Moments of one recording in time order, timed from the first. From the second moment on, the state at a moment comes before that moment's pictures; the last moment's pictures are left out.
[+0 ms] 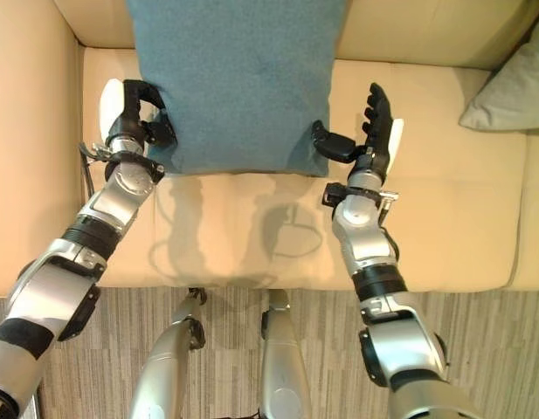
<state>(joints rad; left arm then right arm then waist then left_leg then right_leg) -1.10 0.37 -0.25 0.78 -0.23 0.09 0.50 -0.80 -0.48 0.15 0.58 0.34 -0.09 -0.49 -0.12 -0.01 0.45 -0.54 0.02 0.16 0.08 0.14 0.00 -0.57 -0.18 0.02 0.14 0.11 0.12</state>
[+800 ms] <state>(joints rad) -1.11 0.39 -0.23 0.95 -0.20 0.15 0.36 -0.75 -0.49 0.20 0.62 0.38 -0.02 -0.29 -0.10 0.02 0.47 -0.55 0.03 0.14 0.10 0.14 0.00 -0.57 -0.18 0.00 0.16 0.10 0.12</state>
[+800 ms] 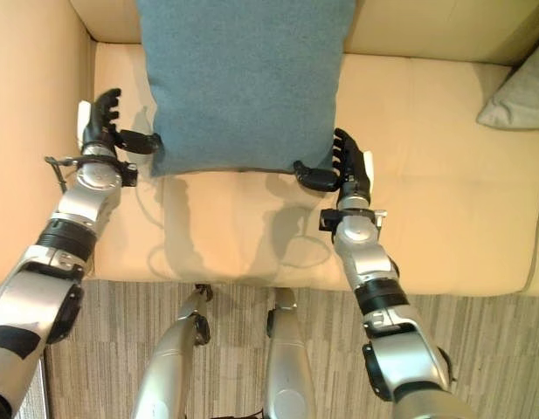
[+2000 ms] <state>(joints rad) -1.23 0.33 -0.39 0.96 0.01 0.12 0.70 -0.98 -0.38 0.35 0.67 0.19 0.02 -0.64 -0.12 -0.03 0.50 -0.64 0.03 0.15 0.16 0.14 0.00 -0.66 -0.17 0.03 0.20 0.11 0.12</state>
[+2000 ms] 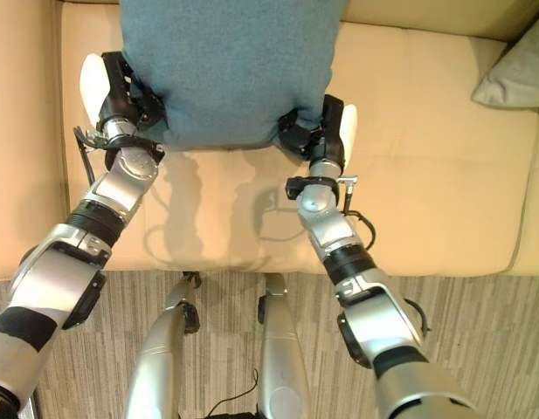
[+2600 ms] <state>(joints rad) -1.23 0.33 -0.33 0.89 -0.06 0.17 0.58 -1.01 -0.40 0.24 0.66 0.08 0.17 -0.67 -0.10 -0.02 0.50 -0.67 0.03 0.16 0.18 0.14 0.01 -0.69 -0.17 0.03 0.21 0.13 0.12</state>
